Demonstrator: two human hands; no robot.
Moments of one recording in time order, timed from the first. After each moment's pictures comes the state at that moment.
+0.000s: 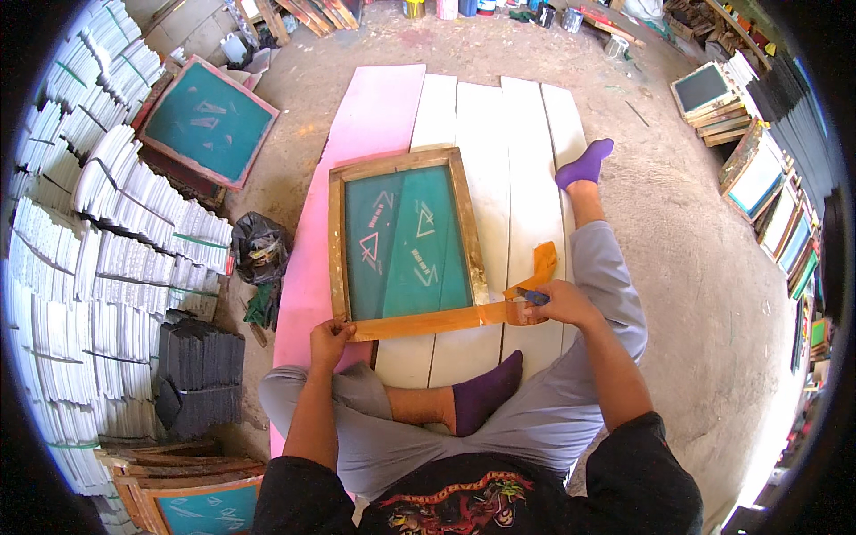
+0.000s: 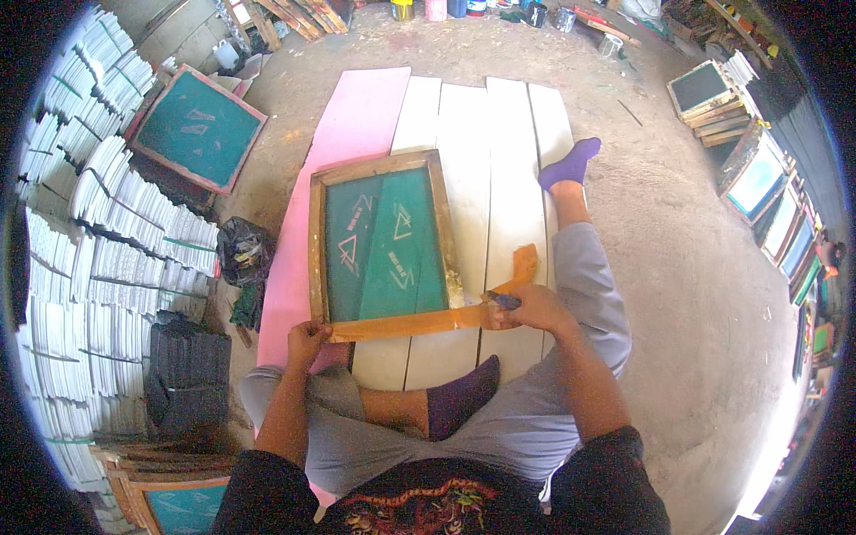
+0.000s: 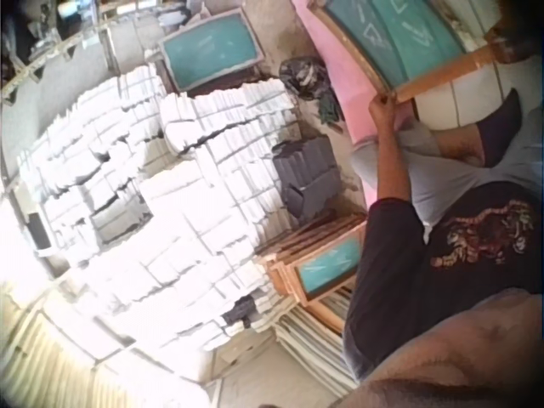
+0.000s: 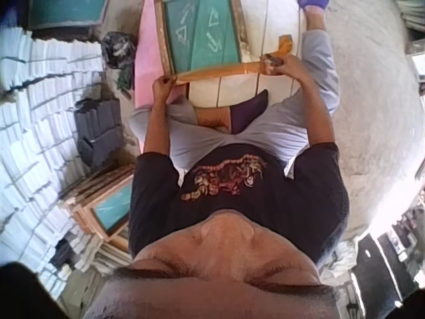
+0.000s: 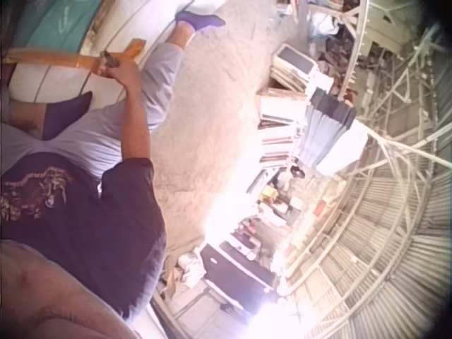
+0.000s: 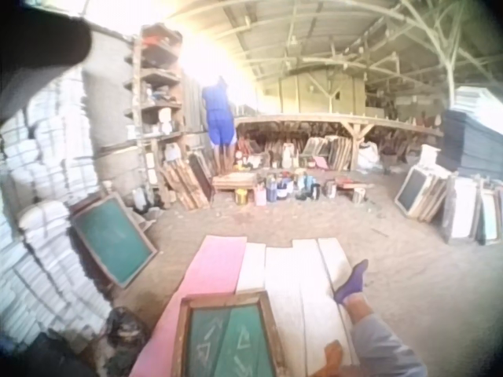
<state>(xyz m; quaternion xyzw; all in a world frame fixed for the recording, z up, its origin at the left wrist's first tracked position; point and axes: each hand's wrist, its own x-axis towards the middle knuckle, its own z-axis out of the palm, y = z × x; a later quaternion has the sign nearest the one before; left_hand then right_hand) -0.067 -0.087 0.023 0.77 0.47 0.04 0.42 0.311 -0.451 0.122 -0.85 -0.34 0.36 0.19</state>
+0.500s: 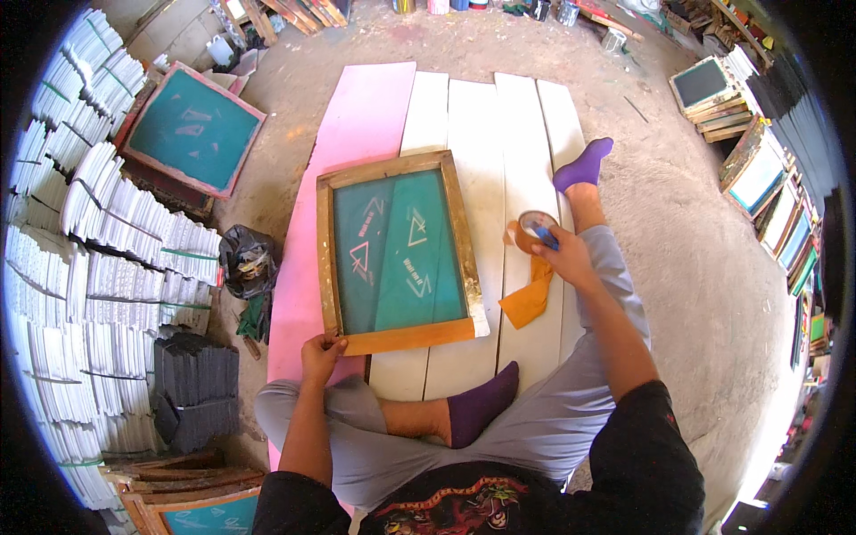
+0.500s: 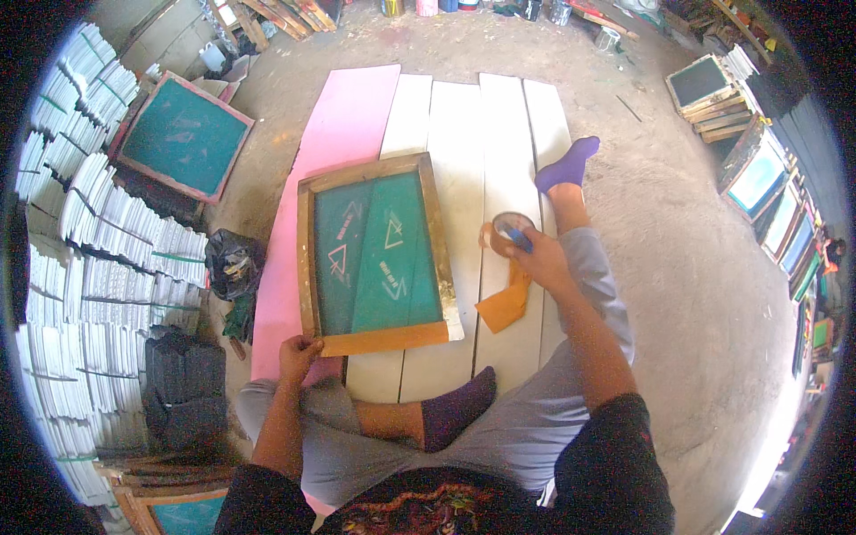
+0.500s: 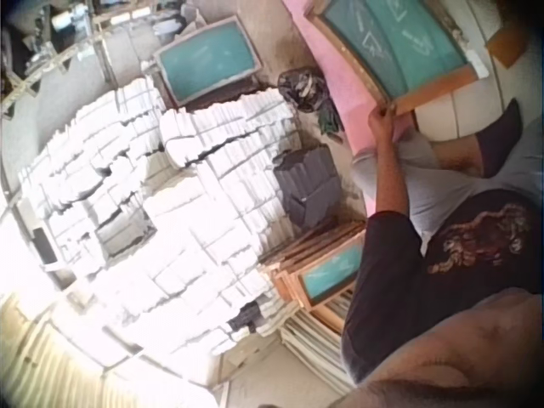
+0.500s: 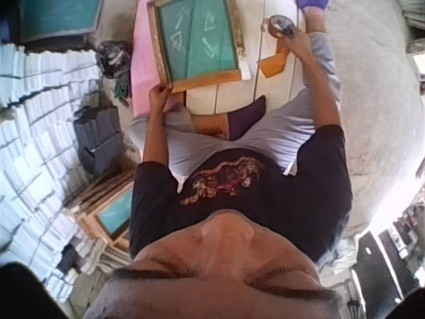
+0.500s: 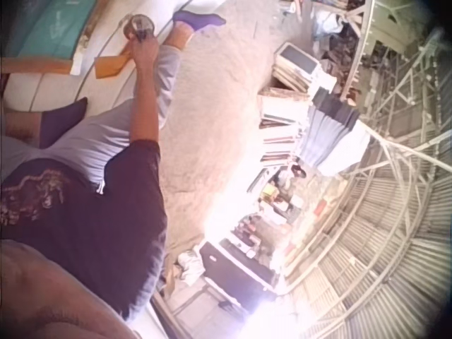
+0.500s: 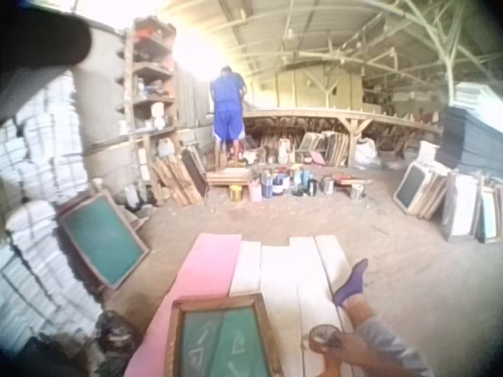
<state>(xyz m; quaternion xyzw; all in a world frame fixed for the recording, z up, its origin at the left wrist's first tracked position) -0.060 -0.091 0.032 0.74 0.48 0.05 0.47 0.395 -0.415 0.105 -0.90 -0.30 0.13 0.29</state>
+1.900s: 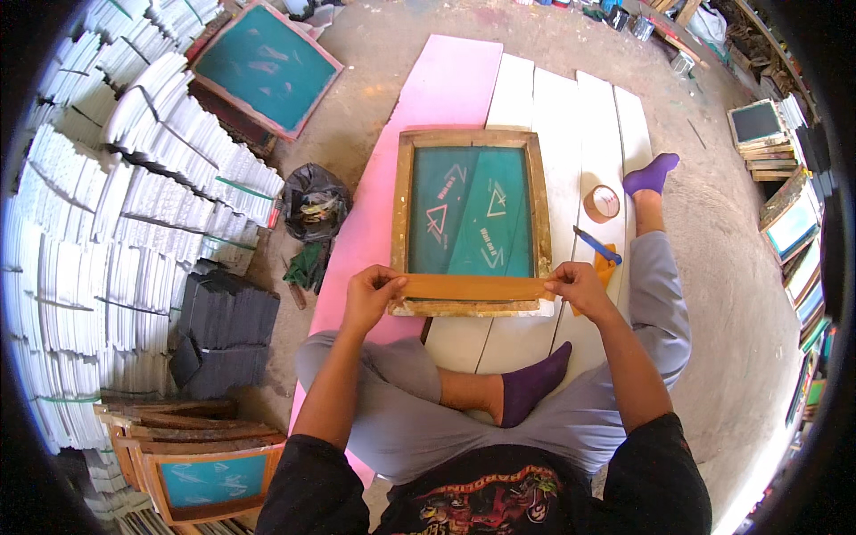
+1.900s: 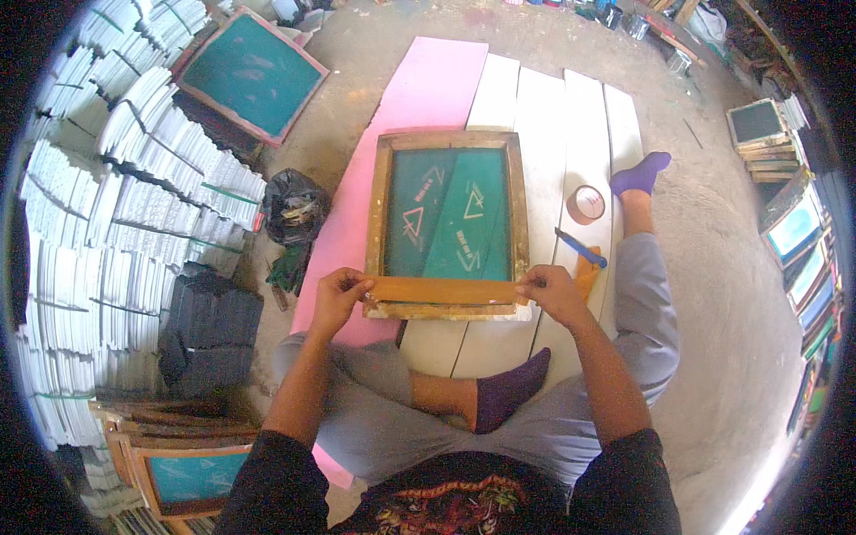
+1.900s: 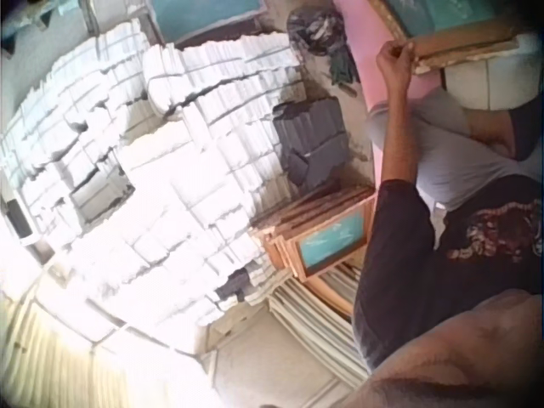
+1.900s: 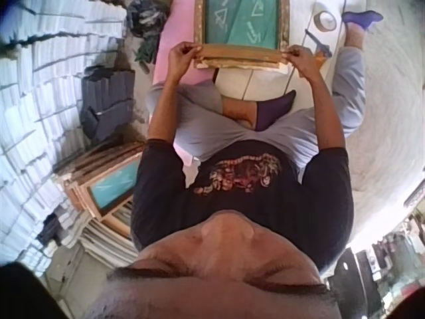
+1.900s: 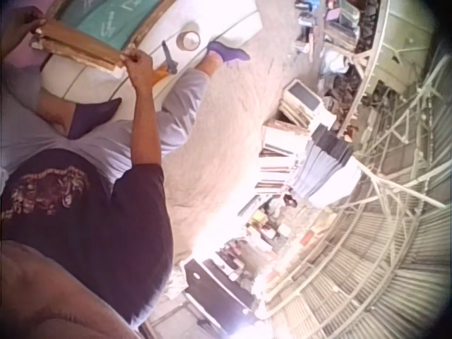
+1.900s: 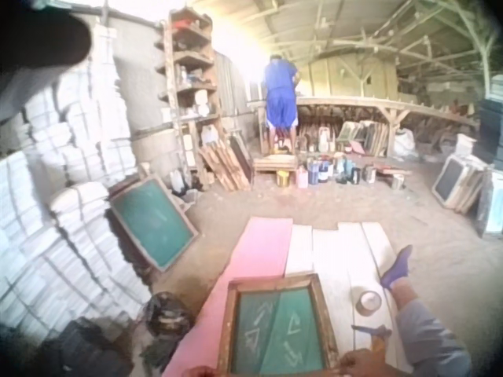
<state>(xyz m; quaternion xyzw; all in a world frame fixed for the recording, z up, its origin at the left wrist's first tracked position) -0.040 -0.070 0.093 0.65 0.35 0.19 0.64 0.271 -0.368 0.099 -0.79 -0.30 0.38 0.38</state>
